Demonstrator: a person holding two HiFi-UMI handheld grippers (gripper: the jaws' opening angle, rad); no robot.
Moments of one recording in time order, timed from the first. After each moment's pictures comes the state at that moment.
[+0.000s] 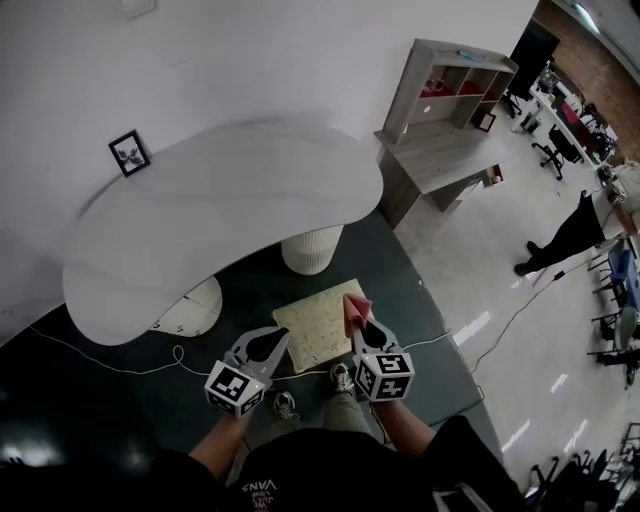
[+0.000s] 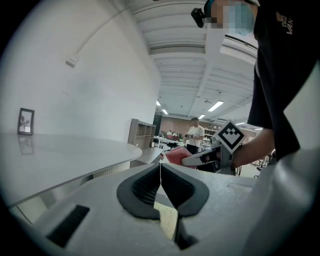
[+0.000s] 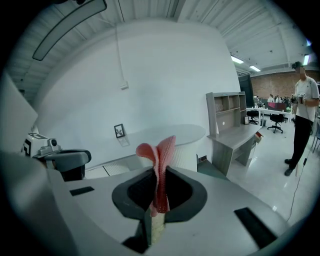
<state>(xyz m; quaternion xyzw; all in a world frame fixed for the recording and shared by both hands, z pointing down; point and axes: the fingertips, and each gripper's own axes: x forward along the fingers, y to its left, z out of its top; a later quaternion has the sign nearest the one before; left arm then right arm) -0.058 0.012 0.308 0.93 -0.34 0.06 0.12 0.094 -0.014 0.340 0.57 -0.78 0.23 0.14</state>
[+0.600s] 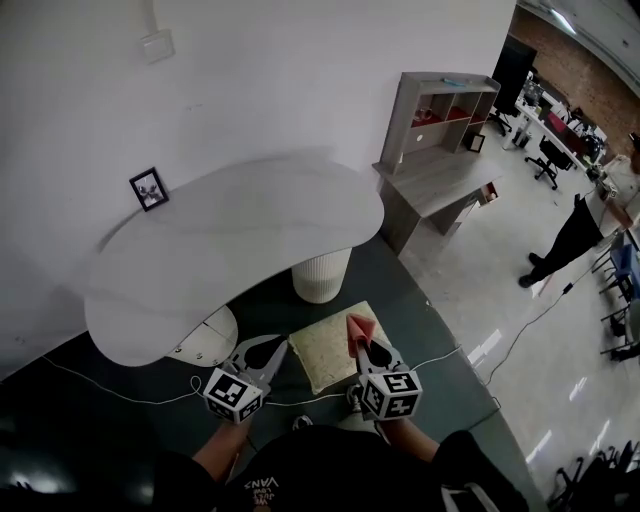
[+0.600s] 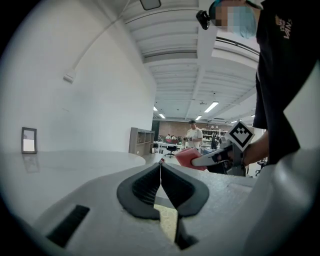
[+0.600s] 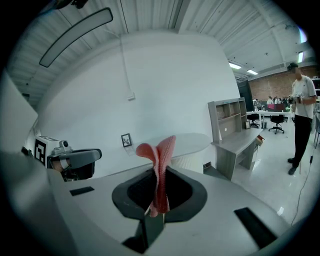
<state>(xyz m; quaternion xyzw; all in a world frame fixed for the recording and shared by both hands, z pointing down) -0.104 0.025 0.261 0.94 -0.33 0.06 0.06 0.058 0.030 0.287 0.57 -0.79 0.21 0.09</state>
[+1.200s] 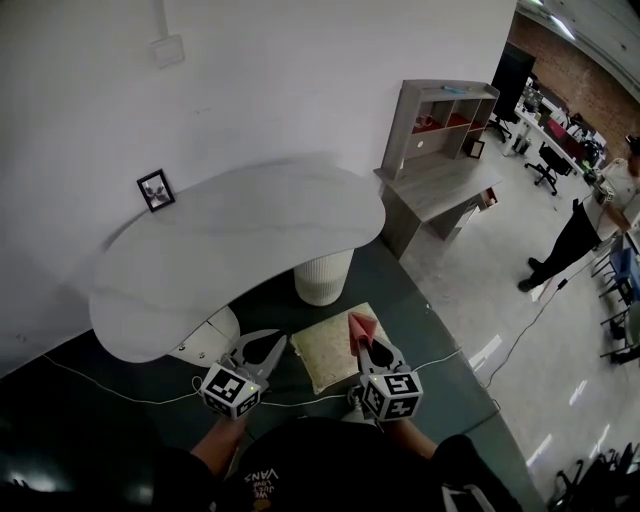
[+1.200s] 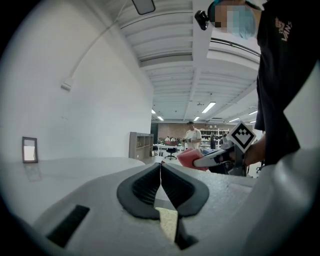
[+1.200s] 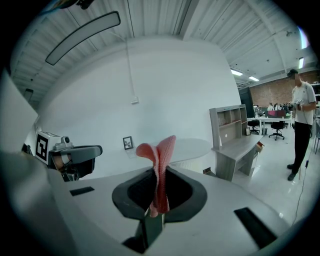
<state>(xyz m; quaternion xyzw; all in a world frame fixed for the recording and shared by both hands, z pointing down) -0.116 0.034 0.233 0.94 -0.33 0.04 0.04 0.050 0.043 0.265 0.57 -0.79 0.18 0.08</state>
